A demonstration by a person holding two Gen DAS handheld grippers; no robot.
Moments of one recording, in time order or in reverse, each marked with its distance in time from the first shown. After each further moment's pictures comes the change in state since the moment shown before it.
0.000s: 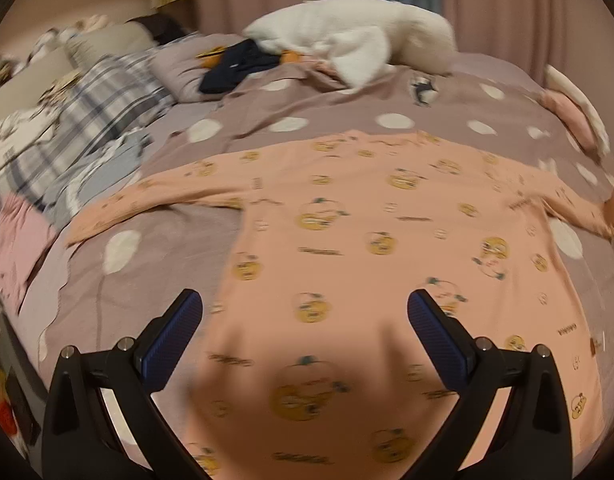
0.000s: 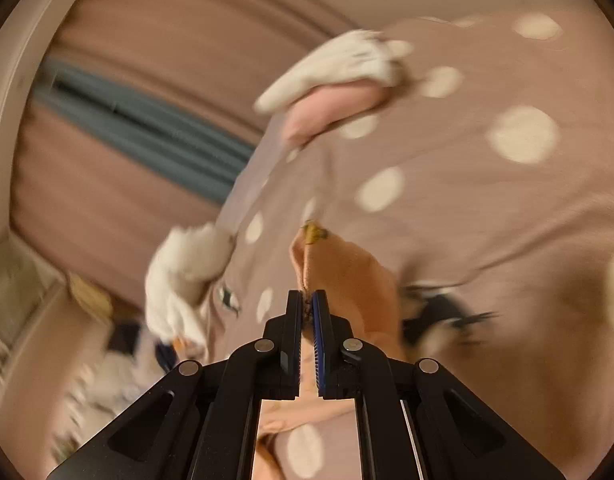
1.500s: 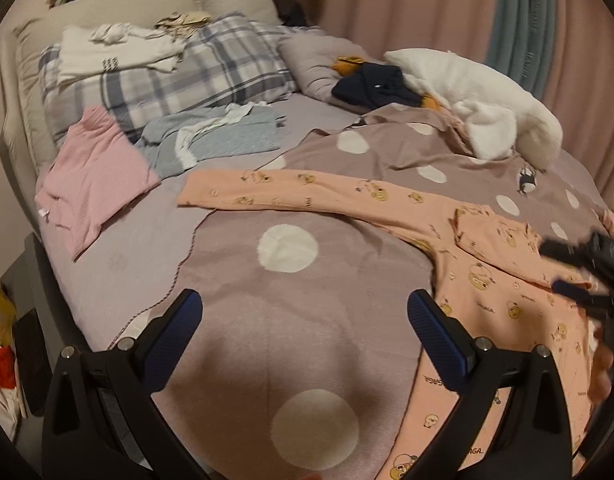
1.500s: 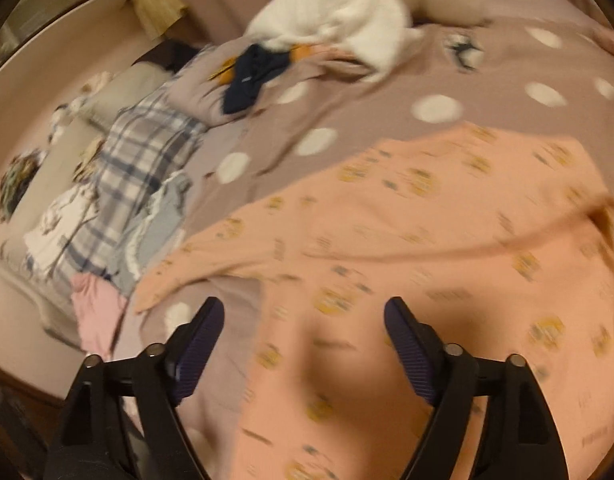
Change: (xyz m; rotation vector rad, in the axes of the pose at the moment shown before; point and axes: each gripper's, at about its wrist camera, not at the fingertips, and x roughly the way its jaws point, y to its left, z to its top) left arm -0.027 0.172 -0.003 -0.330 -0.048 0.091; right arm 0.112 0.254 -0.323 -0.598 0.609 0.032
